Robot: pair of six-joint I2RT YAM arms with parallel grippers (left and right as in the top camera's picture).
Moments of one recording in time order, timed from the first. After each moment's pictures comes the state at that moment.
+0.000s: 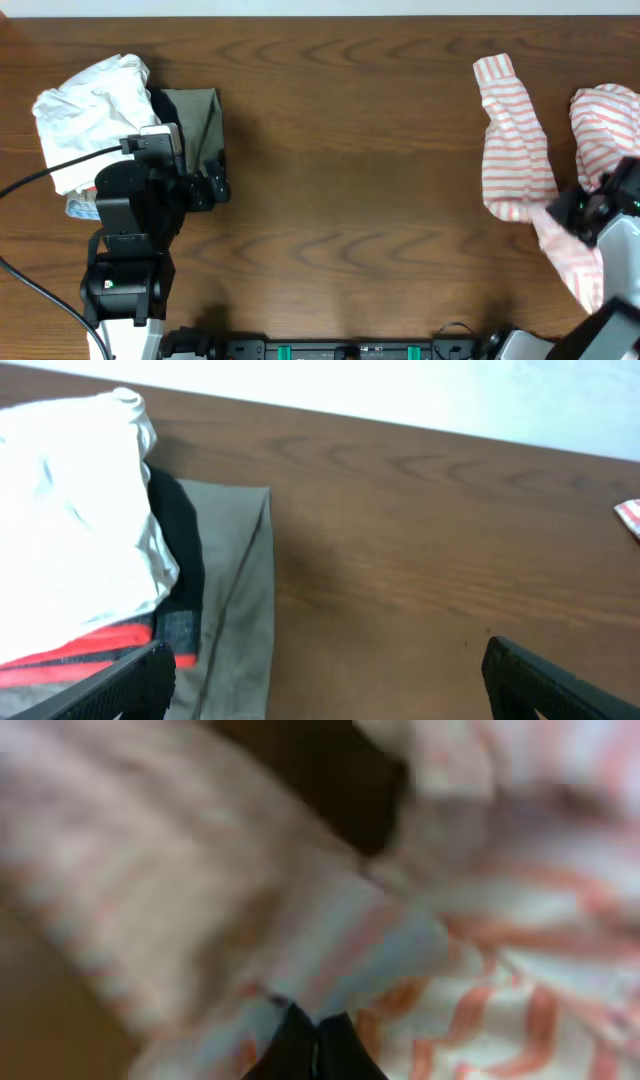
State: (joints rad) left arm 0.02 0.83 0.83 -0.52 0.13 -0.15; right arm -0.53 1.36 0.85 -0.59 -0.13 0.28
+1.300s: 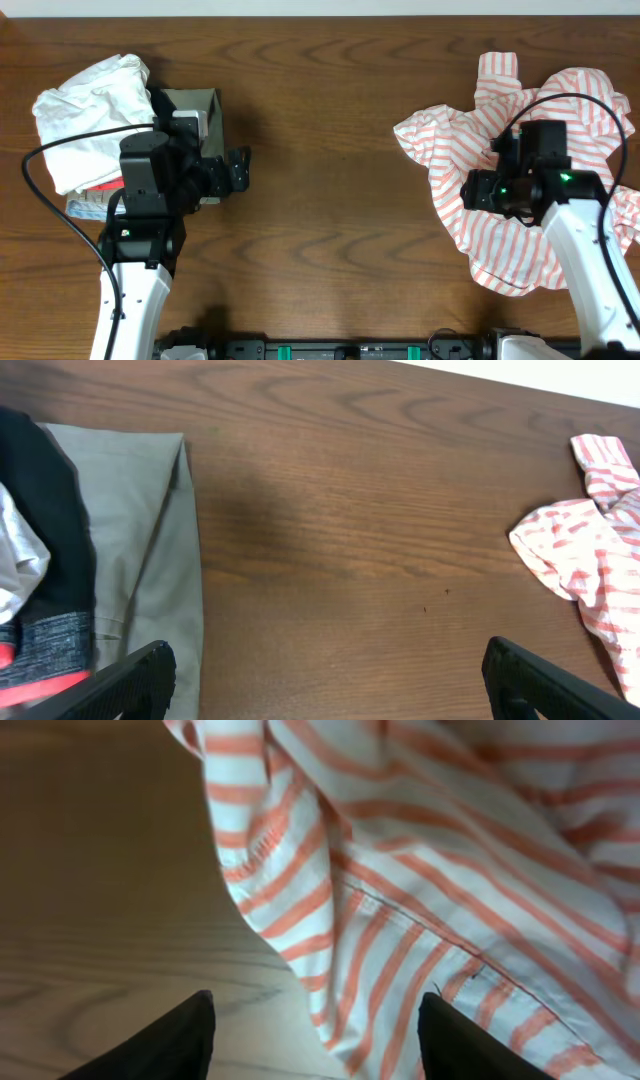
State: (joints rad) left arm 0.00 1.05 0.83 -0.46 0.29 -0.15; right arm -0.03 1.34 0.95 -0.88 -0.14 0.13
